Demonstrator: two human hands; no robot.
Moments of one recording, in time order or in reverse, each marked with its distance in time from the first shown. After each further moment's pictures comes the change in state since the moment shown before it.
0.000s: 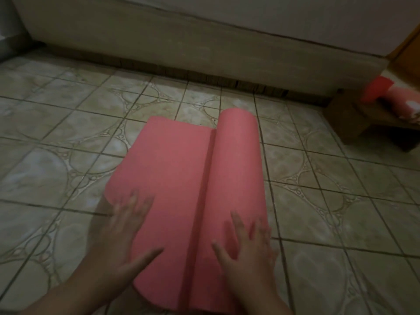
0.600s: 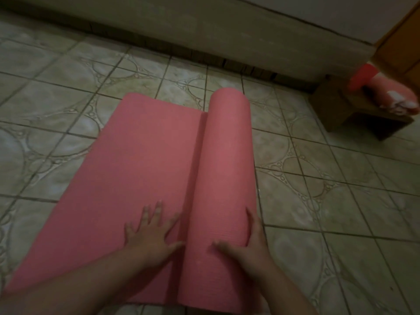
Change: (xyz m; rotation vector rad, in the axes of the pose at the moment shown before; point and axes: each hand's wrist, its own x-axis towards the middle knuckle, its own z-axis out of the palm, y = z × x) left_hand 0.058 -0.015 0.153 0.268 -0.556 -0.245; right_hand 0.025 0.062 0.006 0.597 -0.016 0.138
